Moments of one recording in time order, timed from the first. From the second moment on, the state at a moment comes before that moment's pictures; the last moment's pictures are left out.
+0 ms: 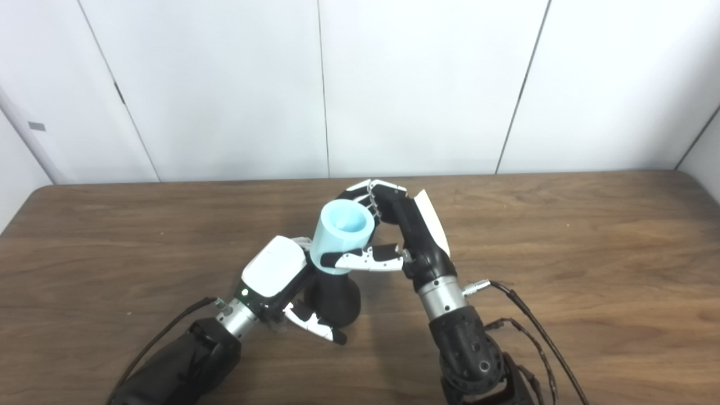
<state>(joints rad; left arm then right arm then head) -0.50 0.38 -0.72 0.52 0.80 -0.45 0.47 -0.21 0.08 0.24 -0.24 -0.41 0.11 -0.07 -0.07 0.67</state>
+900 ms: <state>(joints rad) -0.49 0.38 -0.71 0.52 0.81 -0.45 0.46 -0.25 -0.04 0.34 -0.25 -0.65 0.04 -0.05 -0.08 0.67</state>
